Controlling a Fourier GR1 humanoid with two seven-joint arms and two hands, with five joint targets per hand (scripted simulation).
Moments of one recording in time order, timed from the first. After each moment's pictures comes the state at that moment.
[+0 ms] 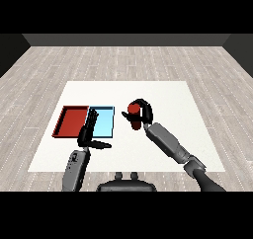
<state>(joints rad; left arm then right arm) -0.06 0.01 -0.10 -1.64 0.02 -0.07 -0.32 -0.72 -0.23 0.62 -1.09 -0.67 -0.69 -0.43</state>
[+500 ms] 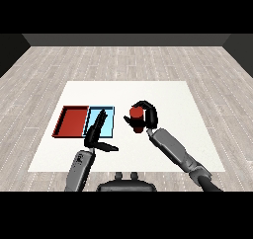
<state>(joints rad) -0.07 0.00 -0.22 -1.67 0.01 -0.04 -0.24 -0.59 -0.28 0.59 -1.40 -0.51 -0.74 -0.32</state>
